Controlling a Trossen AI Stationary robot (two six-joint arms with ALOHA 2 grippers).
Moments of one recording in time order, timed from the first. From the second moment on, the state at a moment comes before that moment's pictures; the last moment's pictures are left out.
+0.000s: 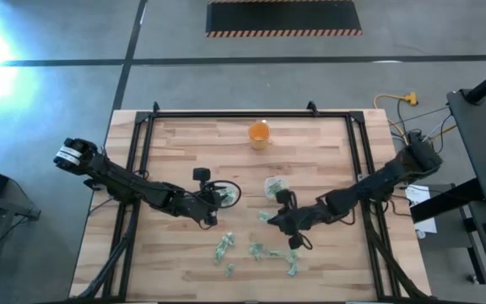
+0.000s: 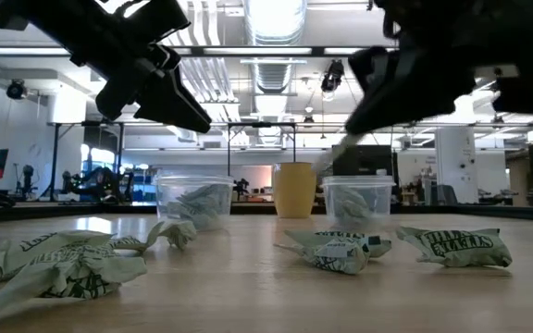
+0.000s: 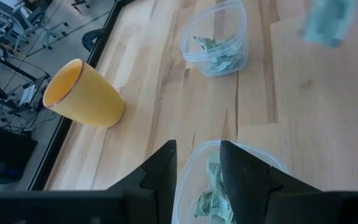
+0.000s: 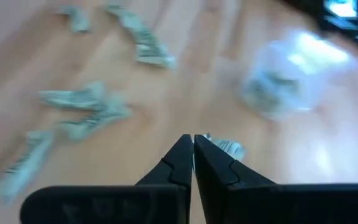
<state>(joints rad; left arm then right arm) -0.35 1.40 0.73 -0.03 -0.71 0.03 0.41 1.56 0.74 0.14 0.30 -0.14</state>
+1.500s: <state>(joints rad) -0.35 1.40 0.74 -0.01 -0.71 0.03 0.20 1.38 0.63 -0.06 0.42 -0.11</state>
